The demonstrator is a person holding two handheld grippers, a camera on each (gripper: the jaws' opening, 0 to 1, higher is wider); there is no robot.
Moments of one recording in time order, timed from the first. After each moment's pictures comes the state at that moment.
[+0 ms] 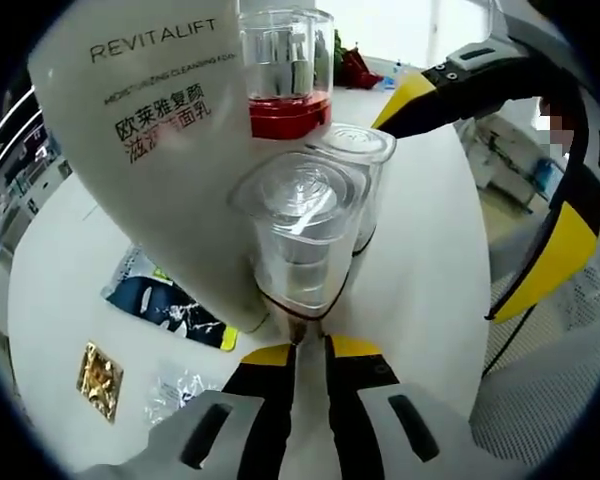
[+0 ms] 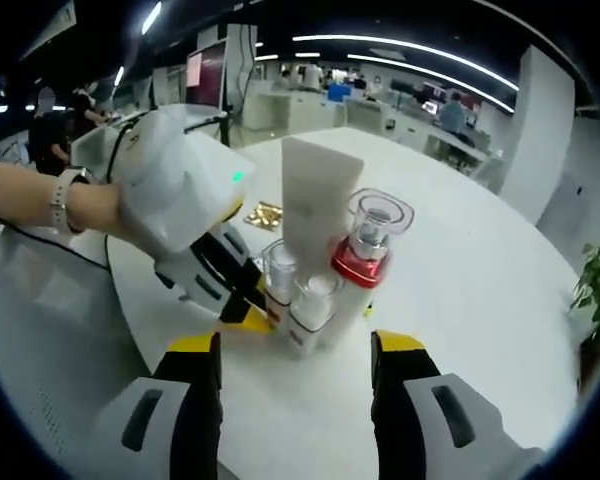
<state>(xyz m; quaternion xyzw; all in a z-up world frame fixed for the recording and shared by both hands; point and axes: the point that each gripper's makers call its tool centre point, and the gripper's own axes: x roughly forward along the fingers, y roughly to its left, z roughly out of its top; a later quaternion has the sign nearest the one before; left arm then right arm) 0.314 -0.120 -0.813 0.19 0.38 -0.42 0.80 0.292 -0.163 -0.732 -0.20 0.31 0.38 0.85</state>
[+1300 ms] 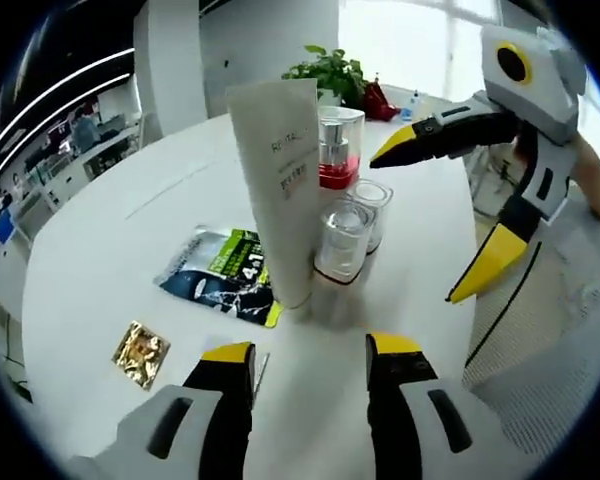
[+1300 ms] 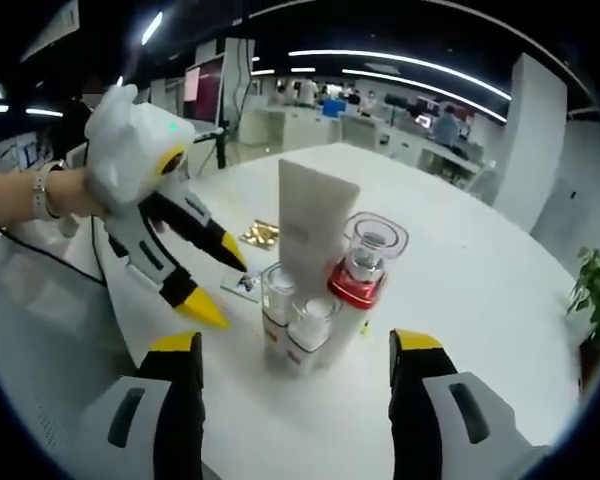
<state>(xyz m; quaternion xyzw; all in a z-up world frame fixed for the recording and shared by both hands) 0.307 -0.072 -0.766 0.15 0.34 -0.39 0.84 0.297 -0.154 -0.721 -0.19 0.27 0.37 0.87</state>
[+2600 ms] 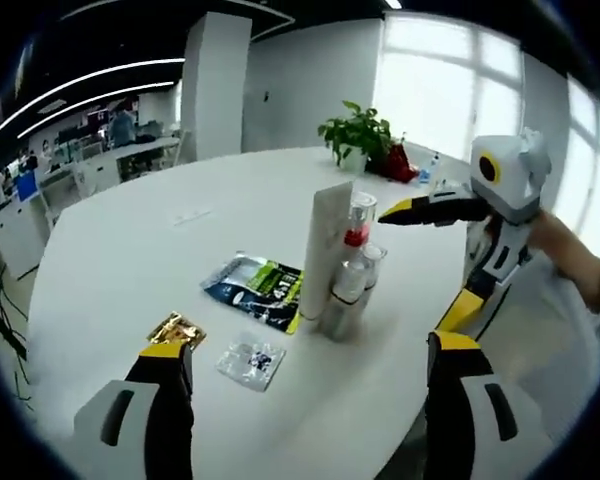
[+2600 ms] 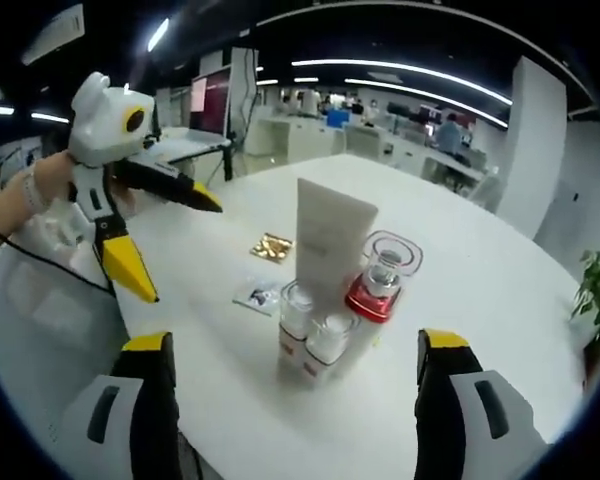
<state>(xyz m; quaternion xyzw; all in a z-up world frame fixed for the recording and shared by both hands) 0.289 -0.032 -0.699 0.04 0.27 -0.35 0.89 0.291 -0.141 -0.712 -0.17 0.25 0.39 0.87</state>
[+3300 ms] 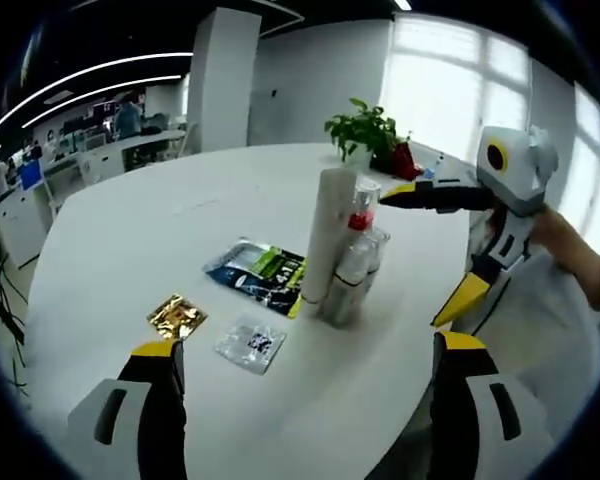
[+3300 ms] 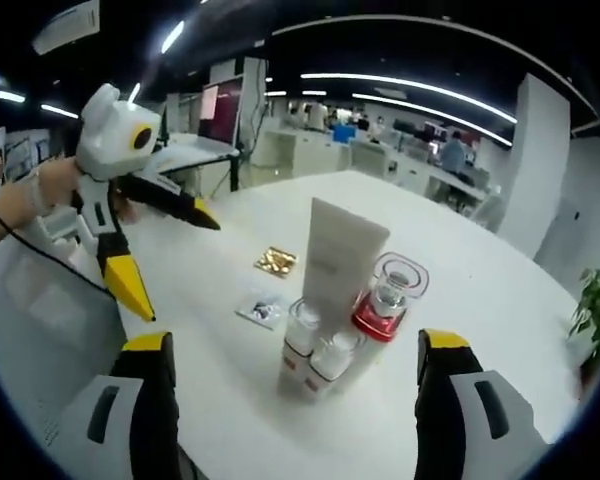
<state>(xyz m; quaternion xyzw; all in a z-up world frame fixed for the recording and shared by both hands) 0.277 -0.022 -0.718 0.04 0.29 -0.35 0.89 0.293 -0.130 -0.700 -0.19 0.21 0.40 0.88</state>
